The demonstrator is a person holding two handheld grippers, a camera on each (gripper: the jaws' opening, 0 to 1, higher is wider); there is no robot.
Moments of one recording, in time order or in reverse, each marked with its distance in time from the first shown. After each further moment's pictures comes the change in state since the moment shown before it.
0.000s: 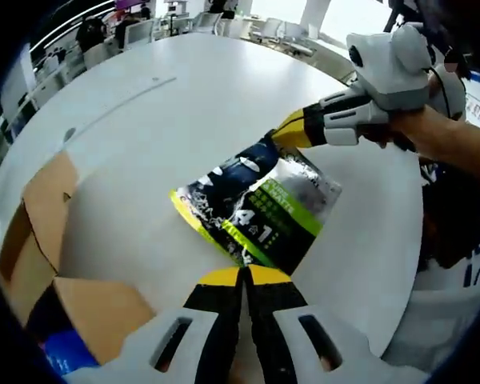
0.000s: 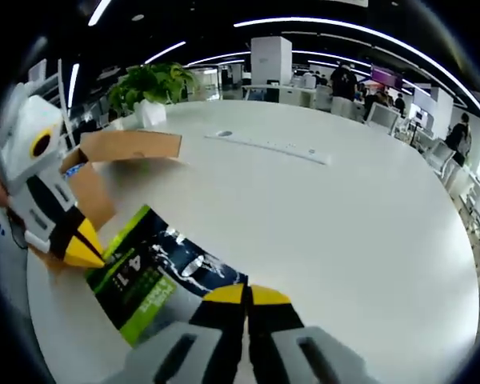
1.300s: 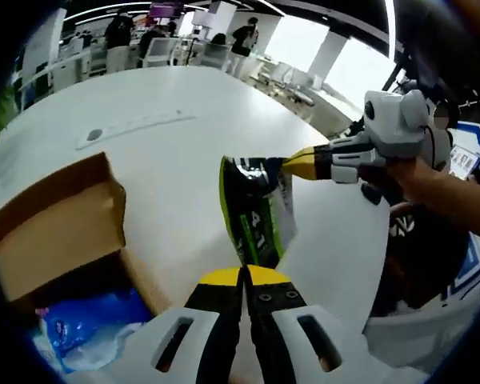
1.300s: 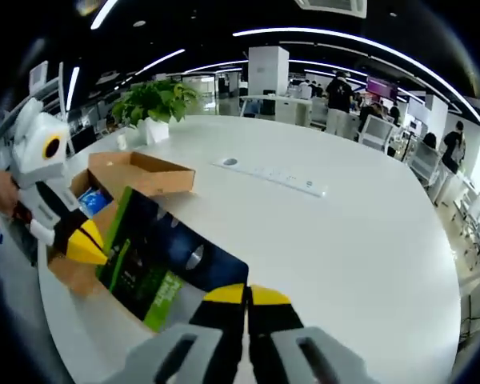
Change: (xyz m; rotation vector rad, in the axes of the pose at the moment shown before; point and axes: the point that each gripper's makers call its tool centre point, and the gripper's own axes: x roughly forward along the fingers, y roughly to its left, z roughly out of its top) left arm -0.056 -0.001 0.021 -0.176 -0.221 -0.110; right arm -0.040 0.014 0.040 0.000 -0.040 -0.033
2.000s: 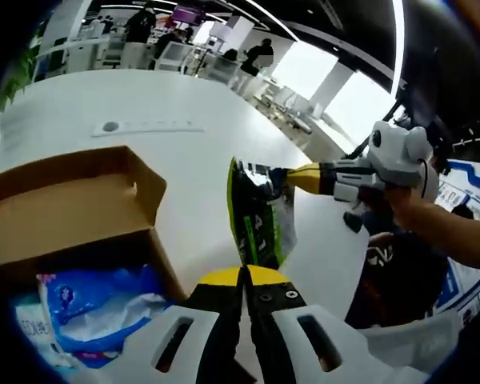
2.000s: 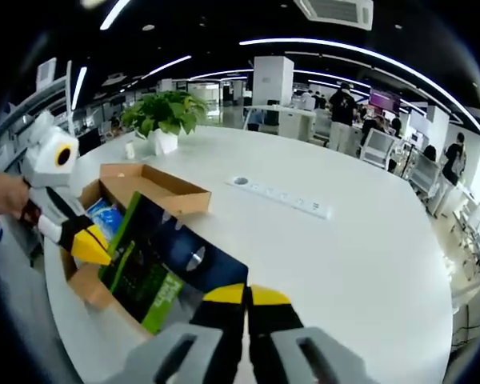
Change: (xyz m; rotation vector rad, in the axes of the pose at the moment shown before) left arm -0.040 0.002 0.004 -0.145 -0.111 -0.073; right arm -0.022 0.025 0.030 -0.029 -0.049 0.001
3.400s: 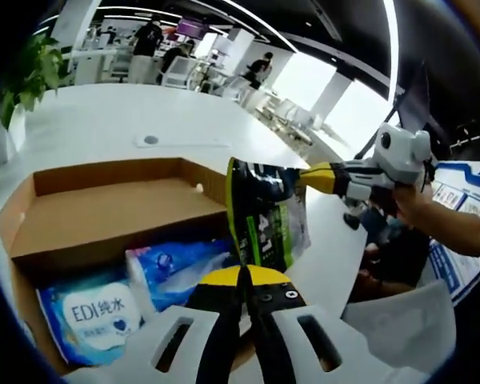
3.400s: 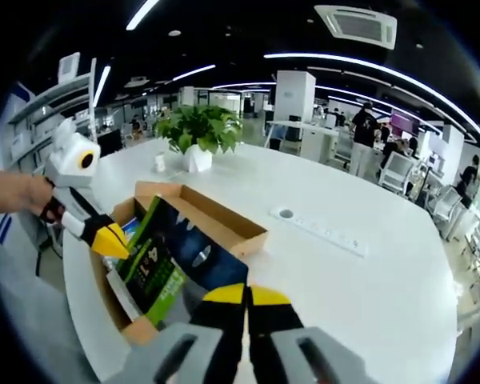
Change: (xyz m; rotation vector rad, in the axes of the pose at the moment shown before) left arm -0.092 0.049 -0.007 0.012 -0.073 -0.001; right arm -0.008 0.094 0.060 -0.074 -0.076 0.072
